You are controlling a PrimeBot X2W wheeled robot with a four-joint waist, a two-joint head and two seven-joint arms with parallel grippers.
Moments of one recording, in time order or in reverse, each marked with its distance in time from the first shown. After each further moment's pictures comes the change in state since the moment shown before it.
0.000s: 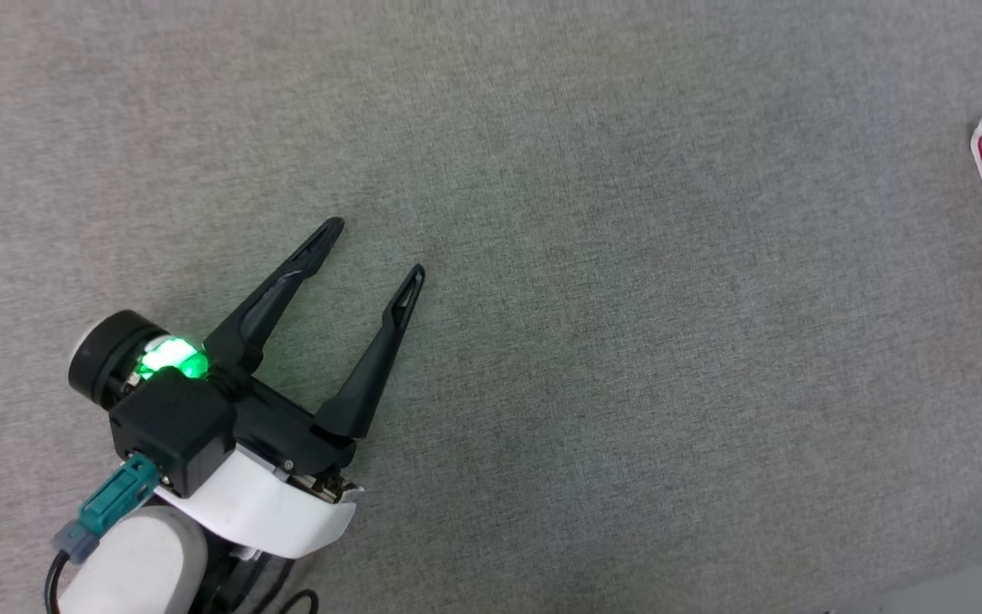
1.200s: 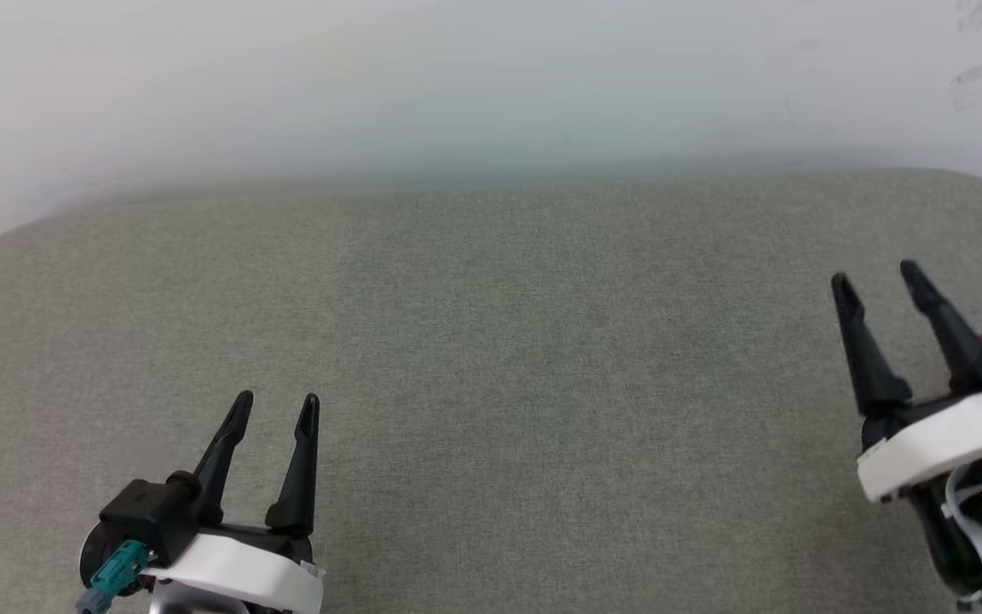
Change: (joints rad) left arm 0.251 -0.187 0.161 0.370 -0.090 0.073 -0.152; right arm 0.557 0.439 0.052 -0.812 0.350 0.000 -0.239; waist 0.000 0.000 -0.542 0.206
